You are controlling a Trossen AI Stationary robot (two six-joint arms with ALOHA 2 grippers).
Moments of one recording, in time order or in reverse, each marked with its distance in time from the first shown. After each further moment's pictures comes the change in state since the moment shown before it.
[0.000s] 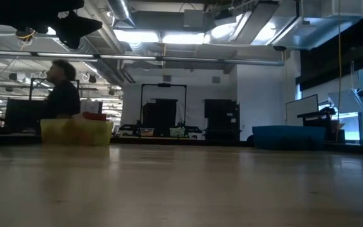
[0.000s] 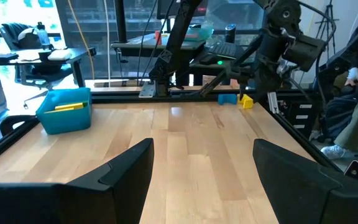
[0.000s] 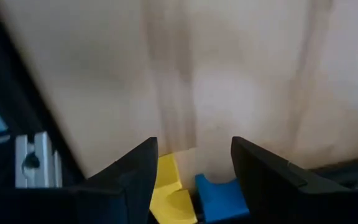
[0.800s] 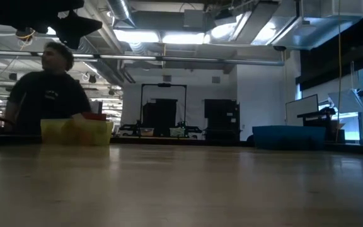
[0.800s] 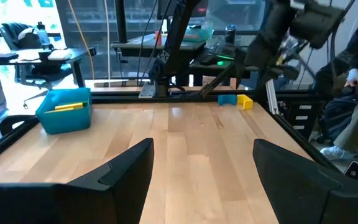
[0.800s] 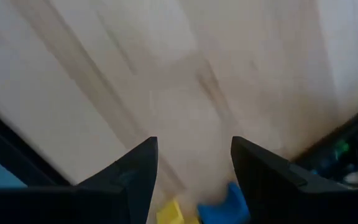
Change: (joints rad) left arm 0.000 0.000 -0.001 0.003 0.000 -0.005; right arm -0.196 0.003 0.267 -0.246 0.206 0.230
